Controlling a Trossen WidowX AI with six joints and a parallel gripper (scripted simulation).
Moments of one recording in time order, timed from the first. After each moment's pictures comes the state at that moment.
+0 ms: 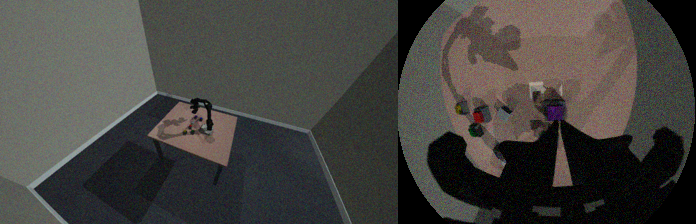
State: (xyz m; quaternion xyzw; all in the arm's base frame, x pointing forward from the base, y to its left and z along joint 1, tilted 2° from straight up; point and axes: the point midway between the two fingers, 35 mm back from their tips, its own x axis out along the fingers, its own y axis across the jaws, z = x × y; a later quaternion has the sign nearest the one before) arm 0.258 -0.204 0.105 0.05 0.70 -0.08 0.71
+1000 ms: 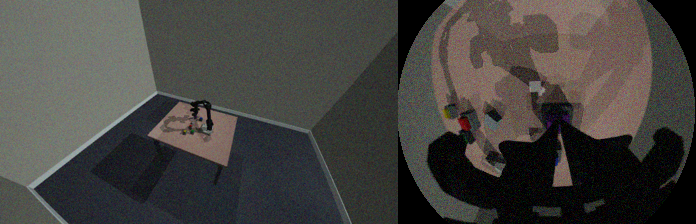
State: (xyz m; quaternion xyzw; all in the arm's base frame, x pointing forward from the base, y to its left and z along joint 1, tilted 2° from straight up) arm 0.255 -0.205 0.053 0.06 0.70 -0.08 0.70
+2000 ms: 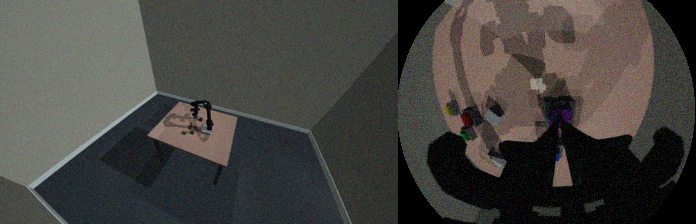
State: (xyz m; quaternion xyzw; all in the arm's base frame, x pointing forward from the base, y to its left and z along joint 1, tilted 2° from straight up) arm 0.250 -0.201 0.059 0.06 0.71 -0.07 0.70
